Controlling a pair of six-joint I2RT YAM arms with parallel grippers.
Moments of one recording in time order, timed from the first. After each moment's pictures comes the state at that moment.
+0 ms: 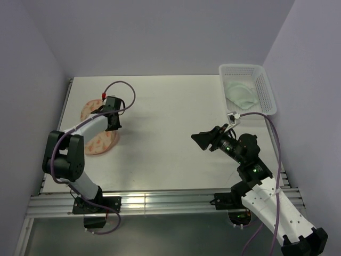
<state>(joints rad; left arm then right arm) -0.23 1.65 1.02 -0.42 -0.40 -0.36 0.43 0.52 0.45 -0.02 -0.32 0.68</state>
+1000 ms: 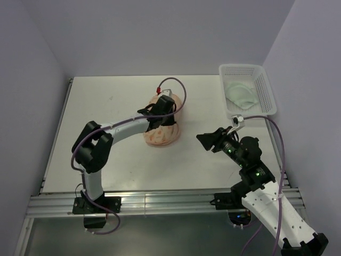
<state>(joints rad) -0.76 1.91 1.38 -0.22 -0.17 -0.68 0.43 0.45 0.45 -0.12 -0.21 0.64</state>
